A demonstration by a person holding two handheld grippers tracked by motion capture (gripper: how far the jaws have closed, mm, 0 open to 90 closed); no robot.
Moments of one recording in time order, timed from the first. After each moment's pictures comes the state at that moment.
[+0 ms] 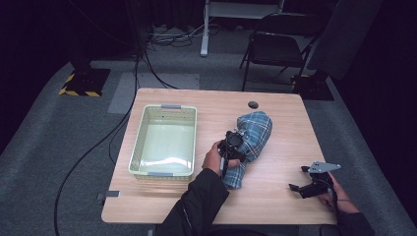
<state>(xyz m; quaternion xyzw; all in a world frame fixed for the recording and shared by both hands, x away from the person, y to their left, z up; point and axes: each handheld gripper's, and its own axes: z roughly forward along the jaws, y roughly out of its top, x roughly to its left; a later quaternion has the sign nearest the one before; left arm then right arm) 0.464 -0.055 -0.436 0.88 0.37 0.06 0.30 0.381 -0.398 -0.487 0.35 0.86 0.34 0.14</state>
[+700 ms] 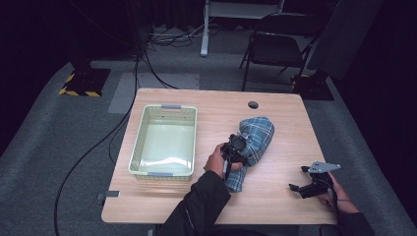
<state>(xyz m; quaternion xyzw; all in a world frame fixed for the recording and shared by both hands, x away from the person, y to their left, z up) 0.461 -0.067 -0.446 0.89 0.36 0.07 0.28 0.381 -0.398 -0.487 0.35 0.86 0.34 0.14</state>
